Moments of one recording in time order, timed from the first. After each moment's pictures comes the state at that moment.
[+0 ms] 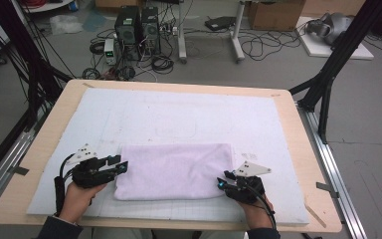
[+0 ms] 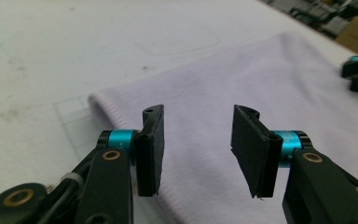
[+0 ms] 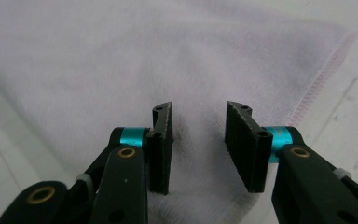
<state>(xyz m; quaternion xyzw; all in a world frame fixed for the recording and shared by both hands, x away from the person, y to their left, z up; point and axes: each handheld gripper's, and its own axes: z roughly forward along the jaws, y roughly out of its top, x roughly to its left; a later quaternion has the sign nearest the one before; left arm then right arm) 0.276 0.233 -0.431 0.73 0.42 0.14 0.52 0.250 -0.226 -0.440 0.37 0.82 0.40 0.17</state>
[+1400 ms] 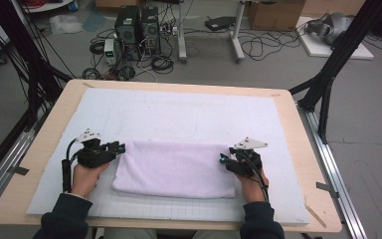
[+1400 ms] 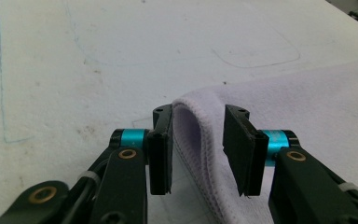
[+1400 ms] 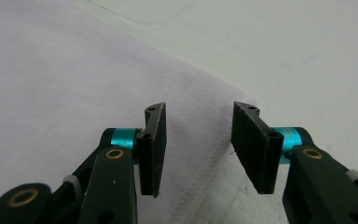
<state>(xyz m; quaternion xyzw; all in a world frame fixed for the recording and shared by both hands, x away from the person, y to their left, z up) 0.330 0.240 -0.439 0.71 0.48 0.16 0.49 0.324 -0.232 -0.437 0.42 0.79 0.38 0.21</state>
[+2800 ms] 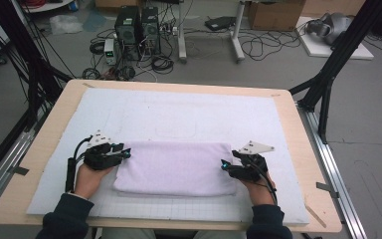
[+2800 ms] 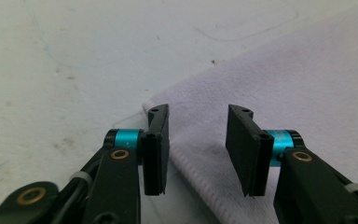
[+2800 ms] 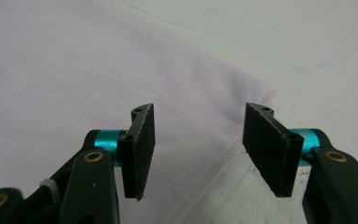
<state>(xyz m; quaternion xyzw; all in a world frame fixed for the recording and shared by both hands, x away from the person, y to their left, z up) 0.328 0.230 -0.443 0.75 0.43 0.18 0.47 0.304 -0.245 -0.425 0.37 0.81 0.41 0.19</state>
